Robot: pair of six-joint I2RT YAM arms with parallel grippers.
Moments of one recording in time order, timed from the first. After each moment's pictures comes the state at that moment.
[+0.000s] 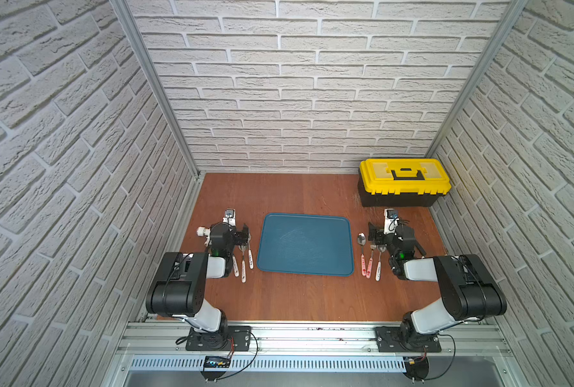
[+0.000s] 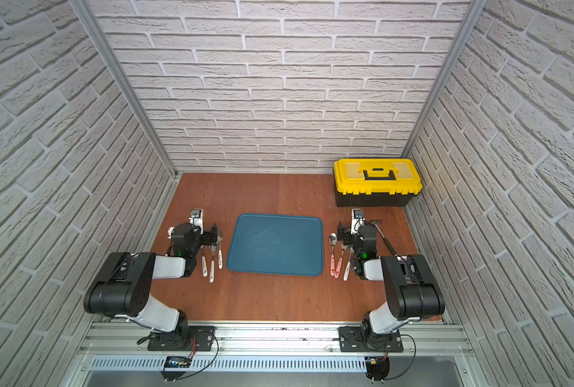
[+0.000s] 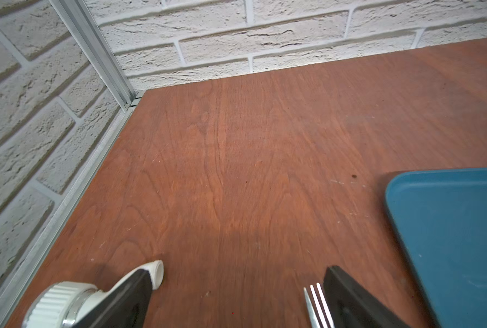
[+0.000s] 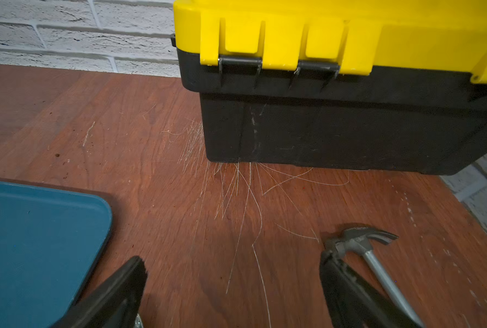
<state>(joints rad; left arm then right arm) 0.07 1.55 0.37 0.77 -0.08 0.11 -0.02 1.55 0.37 0.80 0.05 -0.04</state>
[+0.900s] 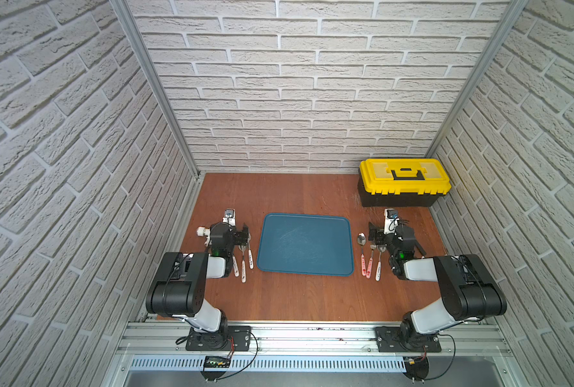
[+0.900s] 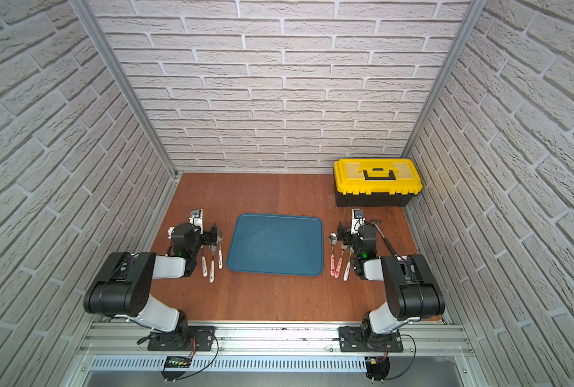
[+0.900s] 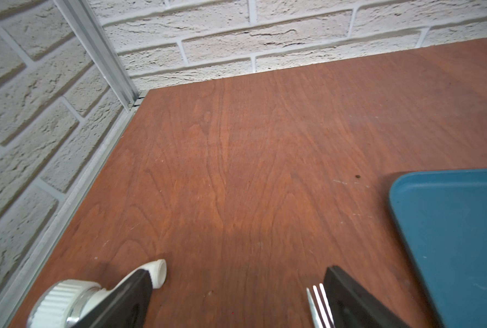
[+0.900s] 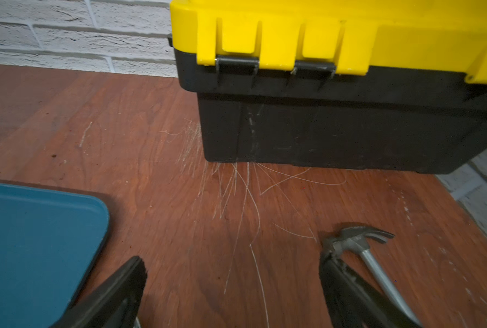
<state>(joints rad) 0.05 1.52 0.37 0.74 -0.14 0.11 -0.01 1.53 0.38 0.77 0.11 -0.03</state>
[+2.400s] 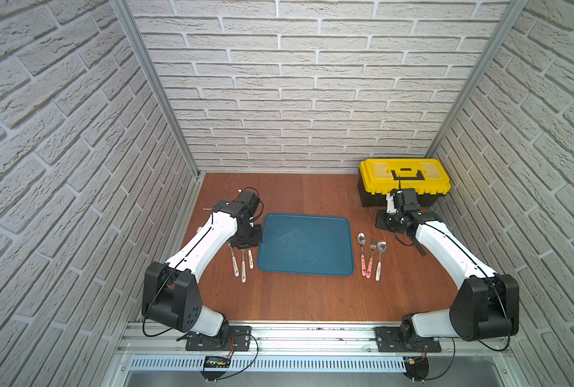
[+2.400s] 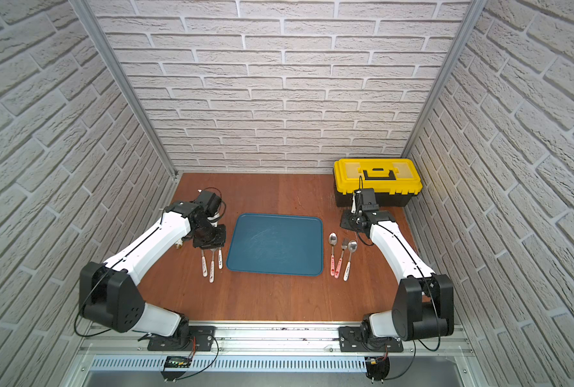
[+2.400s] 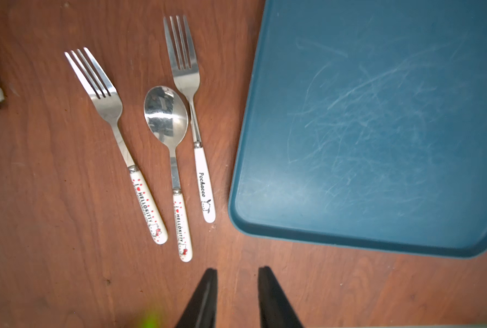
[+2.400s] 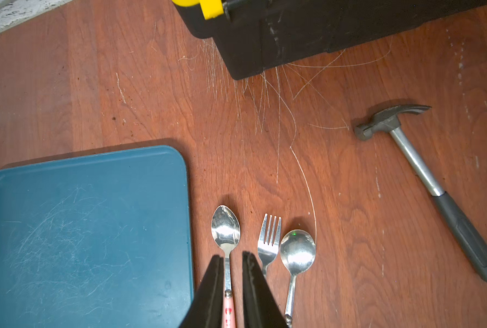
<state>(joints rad) -0.21 1.47 1.18 -1.15 0.08 -0.51 0.03 1.40 1.07 -0.65 -0.02 0.33</state>
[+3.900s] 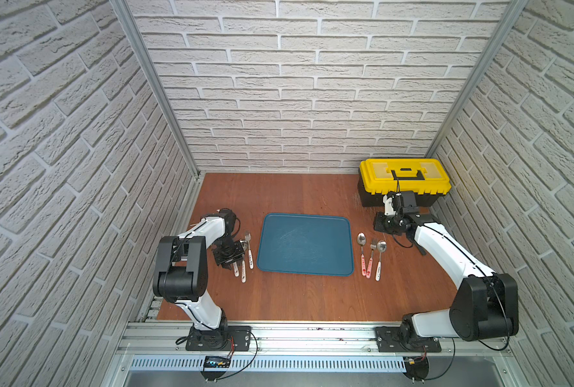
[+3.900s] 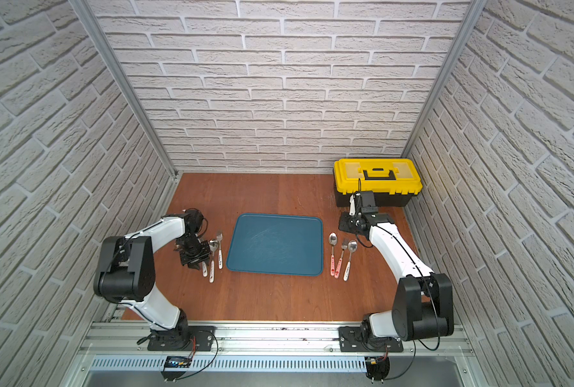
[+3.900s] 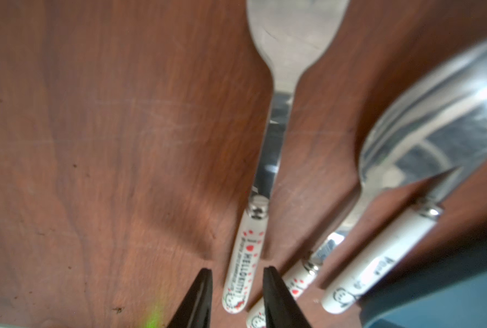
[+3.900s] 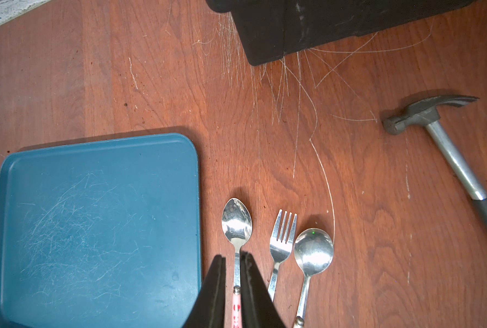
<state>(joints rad) 0.08 1.69 0.97 -1.00 0.08 -0.50 0.03 1.40 1.04 -0.62 -0.09 0.31</state>
